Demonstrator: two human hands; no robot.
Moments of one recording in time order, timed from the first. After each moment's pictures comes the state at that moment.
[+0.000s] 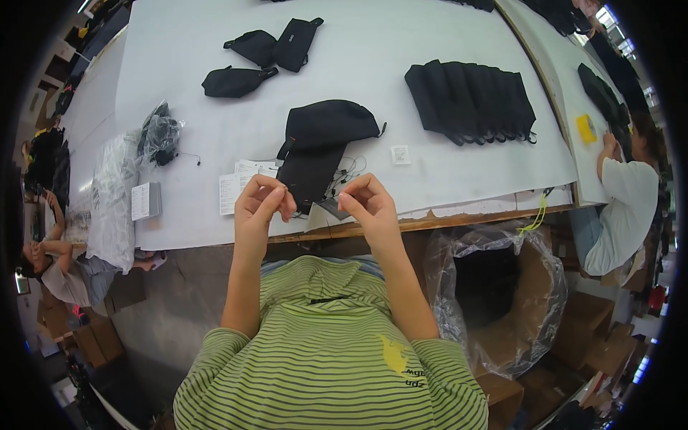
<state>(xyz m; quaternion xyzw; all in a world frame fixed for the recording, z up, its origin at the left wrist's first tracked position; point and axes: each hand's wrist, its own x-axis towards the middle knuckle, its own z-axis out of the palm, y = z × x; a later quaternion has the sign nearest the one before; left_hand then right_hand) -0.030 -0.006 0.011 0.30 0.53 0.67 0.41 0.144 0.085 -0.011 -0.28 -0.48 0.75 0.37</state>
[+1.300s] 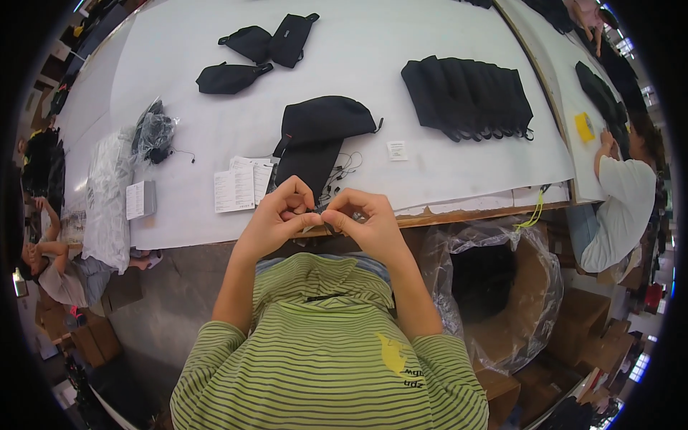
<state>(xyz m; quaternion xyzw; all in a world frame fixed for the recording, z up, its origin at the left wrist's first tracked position) -0.022 0.003 0.024 0.44 0.55 0.49 0.52 0.154 0.085 0.009 -0.27 -0.62 0.69 0.26</state>
